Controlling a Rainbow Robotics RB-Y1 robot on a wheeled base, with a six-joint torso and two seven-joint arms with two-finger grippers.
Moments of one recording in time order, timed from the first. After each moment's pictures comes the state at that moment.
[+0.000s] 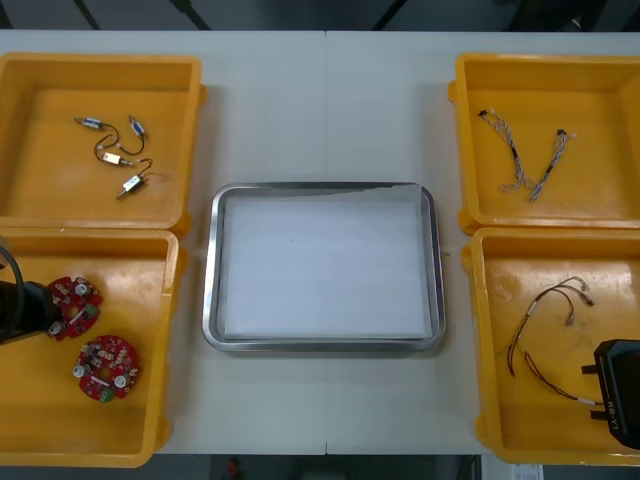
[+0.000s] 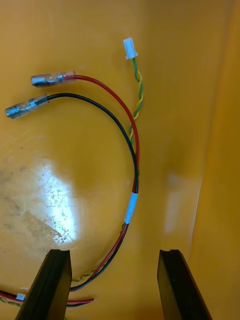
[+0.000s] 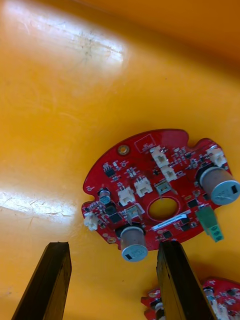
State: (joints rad) right arm 0.32 -0.70 -0.14 -2.20 -0.71 1.49 -0.23; left arm 0.06 1.34 -0.28 -2.01 0.90 1.02 -0.63
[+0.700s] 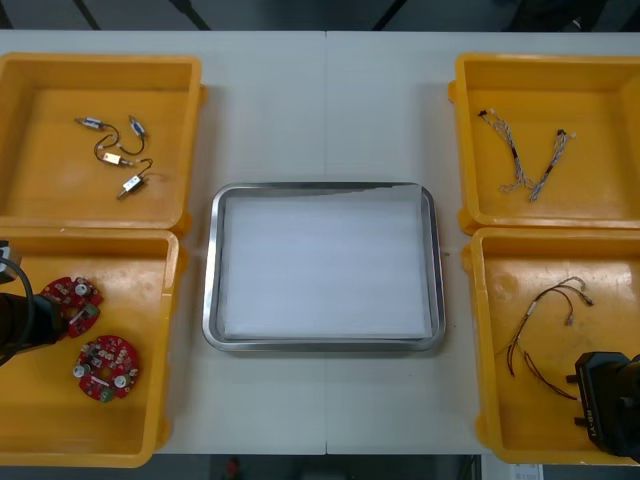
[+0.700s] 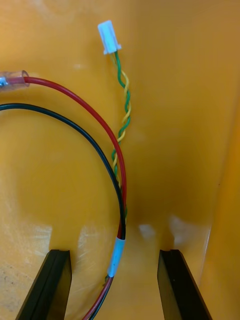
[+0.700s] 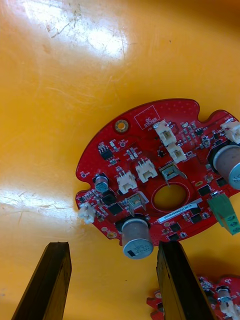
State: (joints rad) right arm 0.32 -0.68 -0.04 -2.10 -0.61 1.36 -0.22; left arm 0.06 1.33 -0.33 -2.01 0.86 0.99 -0.61
